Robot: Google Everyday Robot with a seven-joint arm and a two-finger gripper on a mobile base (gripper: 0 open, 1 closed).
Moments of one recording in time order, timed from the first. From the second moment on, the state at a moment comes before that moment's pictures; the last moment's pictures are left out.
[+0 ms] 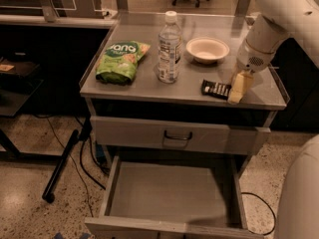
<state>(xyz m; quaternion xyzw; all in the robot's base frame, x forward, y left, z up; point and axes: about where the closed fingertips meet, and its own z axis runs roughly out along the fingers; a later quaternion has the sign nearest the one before) 0.647 -0.238 0.819 -0.60 0.79 0.02 0.11</state>
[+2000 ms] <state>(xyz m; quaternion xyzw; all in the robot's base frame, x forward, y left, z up) 0.562 -0.241 0.856 -0.55 0.81 0.08 0.19</state>
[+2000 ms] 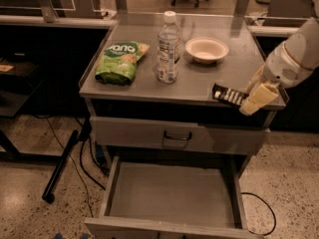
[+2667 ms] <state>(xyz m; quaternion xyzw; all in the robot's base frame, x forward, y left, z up) 0.516 -0.240 0.831 -0.53 0.82 0.13 0.18</state>
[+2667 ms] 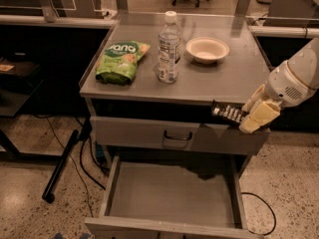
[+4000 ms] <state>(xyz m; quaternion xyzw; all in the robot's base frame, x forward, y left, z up) 0.429 -0.228 0.744 -0.51 0.83 0.19 0.11</state>
